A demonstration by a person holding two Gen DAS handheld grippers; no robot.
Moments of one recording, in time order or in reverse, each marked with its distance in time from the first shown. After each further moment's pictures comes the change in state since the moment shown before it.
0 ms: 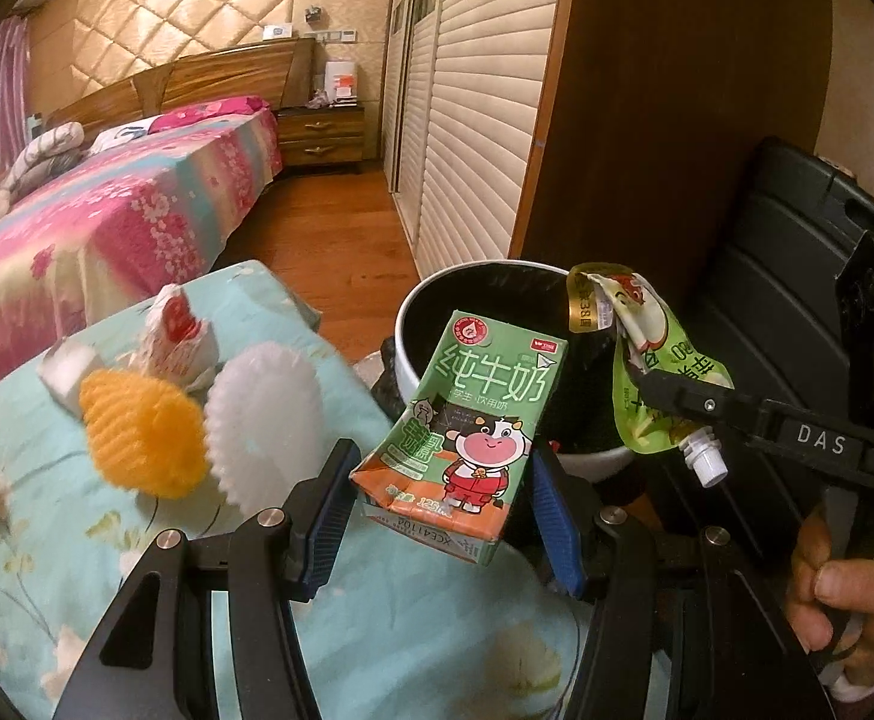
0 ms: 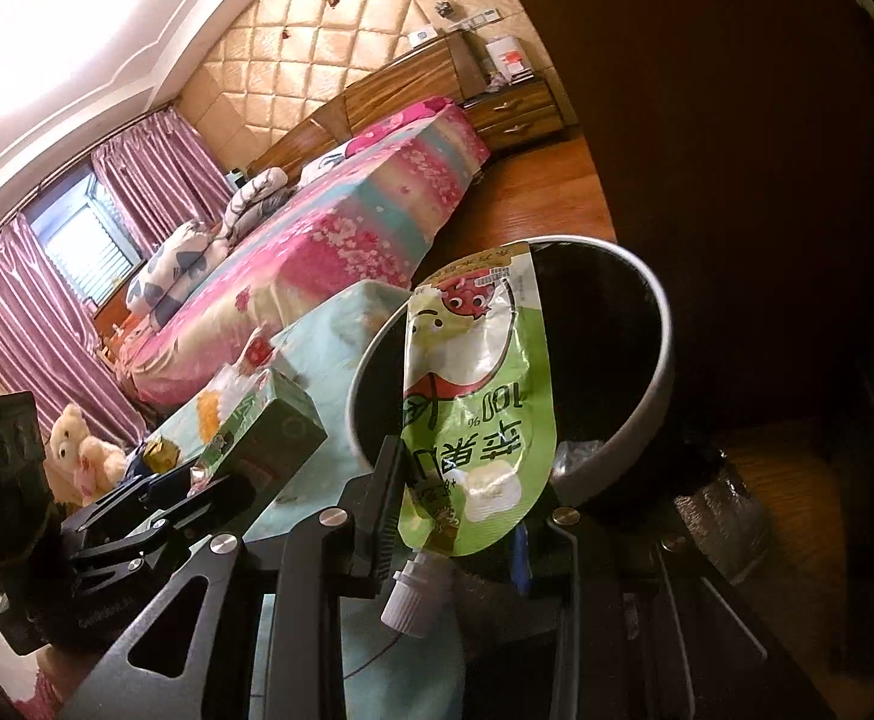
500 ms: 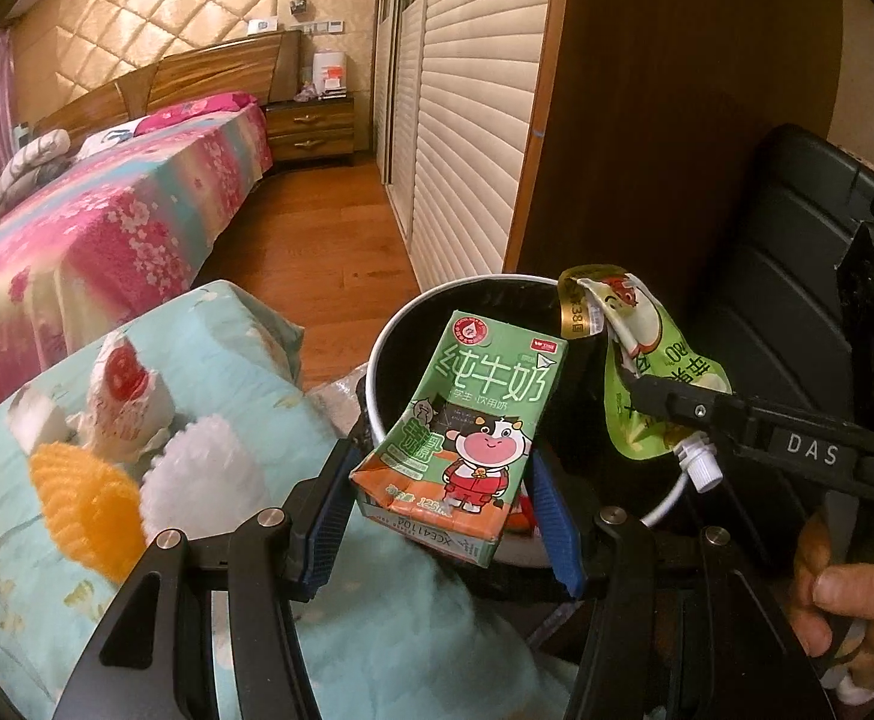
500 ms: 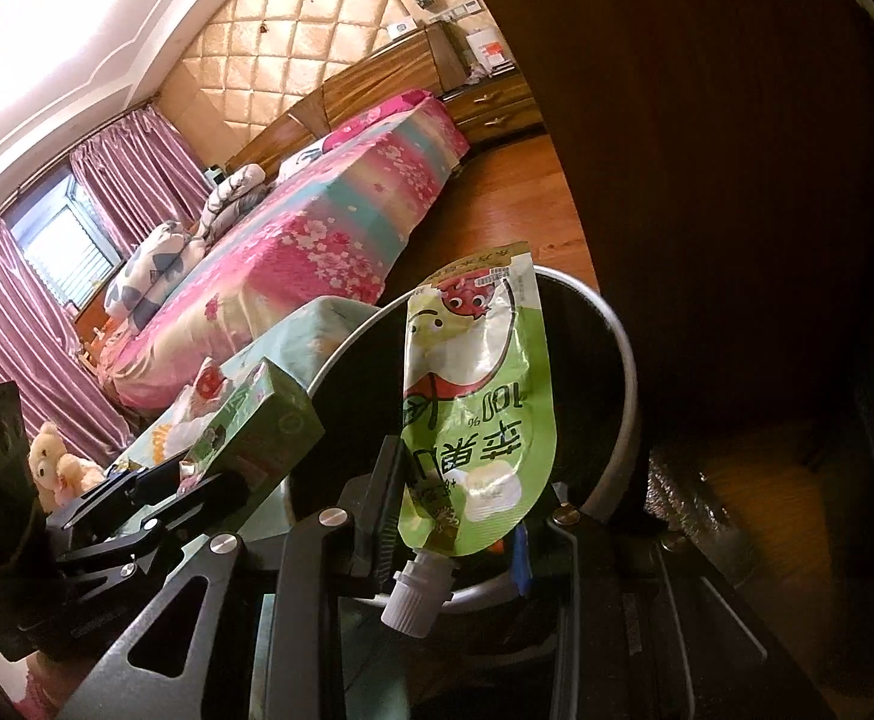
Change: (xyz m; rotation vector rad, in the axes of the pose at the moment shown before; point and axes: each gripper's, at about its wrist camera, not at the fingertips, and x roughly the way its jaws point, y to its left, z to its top) left arm 0.043 -0.012 0.031 0.025 0.031 0.007; right arm 0.020 -0.023 0.026 0.006 0.031 -0.041
